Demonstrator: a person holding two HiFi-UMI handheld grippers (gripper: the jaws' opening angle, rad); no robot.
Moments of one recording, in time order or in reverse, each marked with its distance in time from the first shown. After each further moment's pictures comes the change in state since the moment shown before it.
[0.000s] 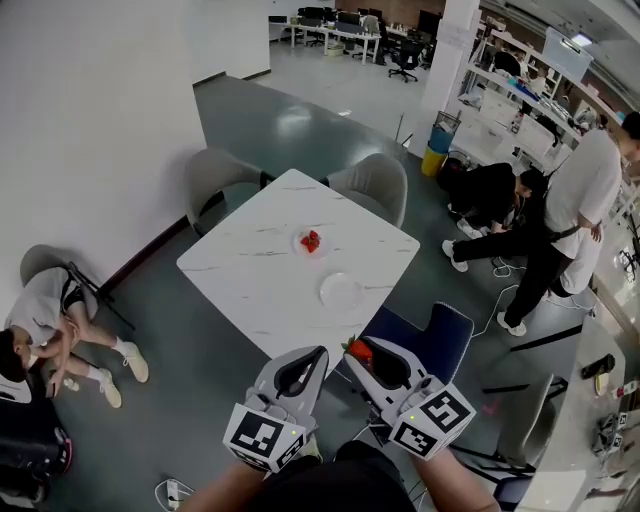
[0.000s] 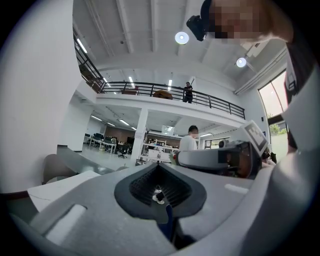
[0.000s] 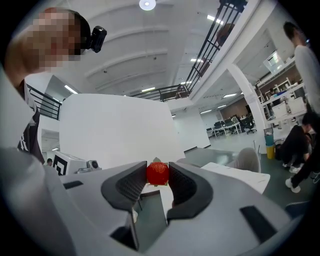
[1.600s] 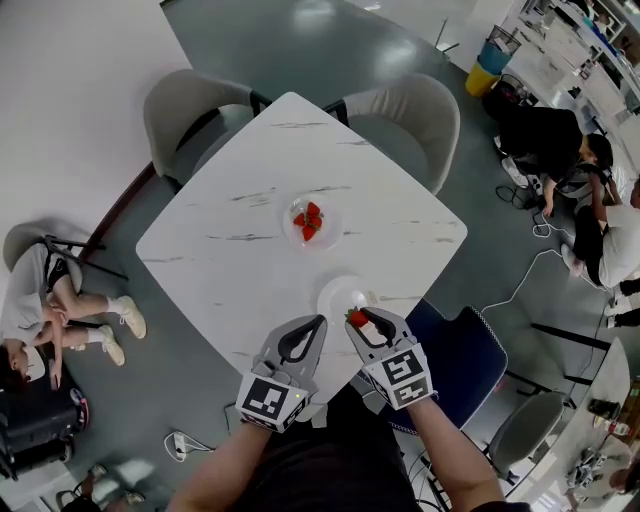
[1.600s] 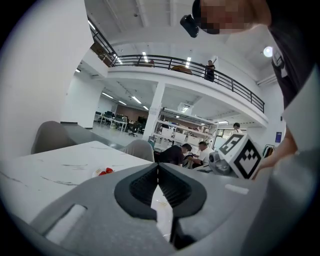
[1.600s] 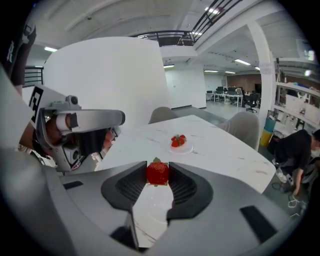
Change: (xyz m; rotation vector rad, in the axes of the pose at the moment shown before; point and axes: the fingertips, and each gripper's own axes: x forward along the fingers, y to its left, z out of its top) left arm 0.237 0.194 -0.187 -0.115 0.235 0.095; right arm 0.183 -0.310 -0.220 -0.106 0.590 -0.076
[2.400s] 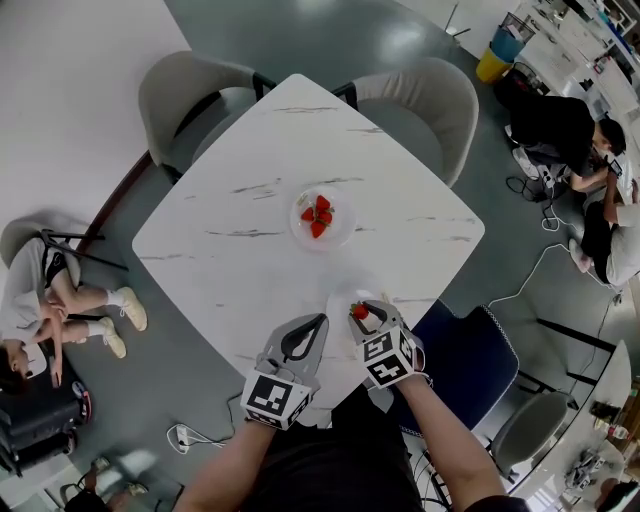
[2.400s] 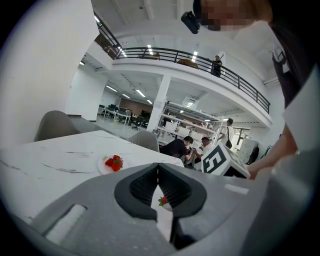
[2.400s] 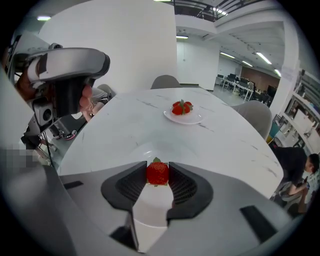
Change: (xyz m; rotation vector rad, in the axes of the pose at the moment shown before) left arm 0.015 0.037 -0.045 -0.047 0.076 0.024; right arm 0.082 -0.020 -0.075 -0.146 0.329 -0.038
